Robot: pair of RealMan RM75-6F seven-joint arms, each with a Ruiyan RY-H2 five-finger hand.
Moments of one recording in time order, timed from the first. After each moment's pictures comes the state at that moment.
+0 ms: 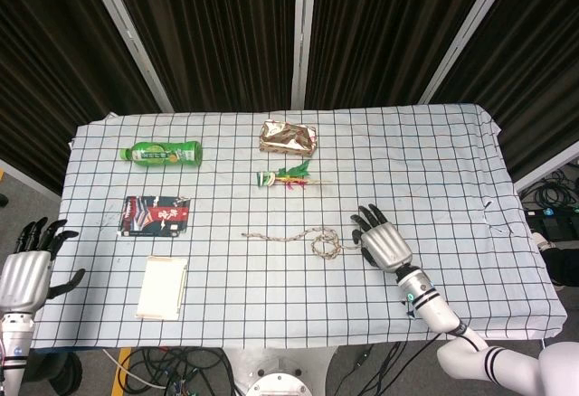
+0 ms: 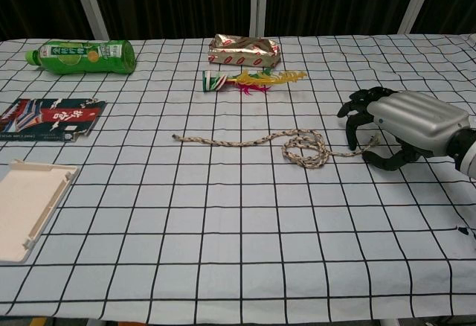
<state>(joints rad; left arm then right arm) -0.10 -1.18 -0.06 -1.59 1.43 1.45 0.04 0.56 -1.65 0.05 -1.15 -1.50 1.05 -0.15</state>
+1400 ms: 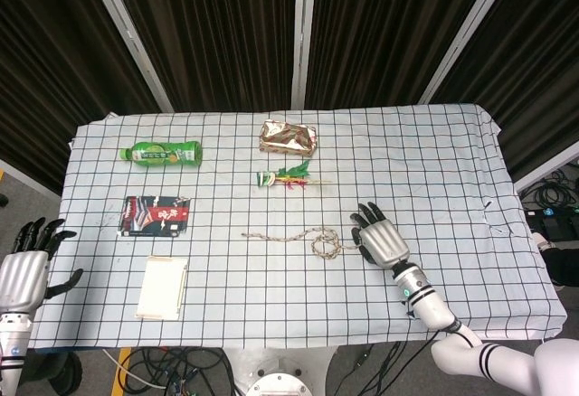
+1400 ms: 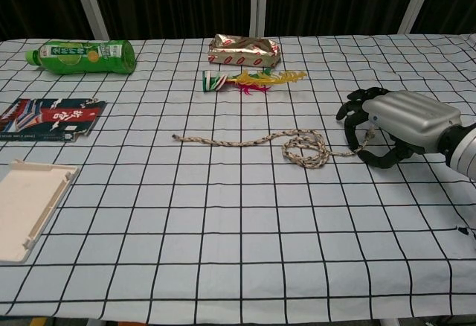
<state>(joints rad) -0.10 -1.18 -0.06 -1.57 1.43 1.44 0.01 0.58 -1.66 0.06 -1.16 -1.45 1.01 -0.17</state>
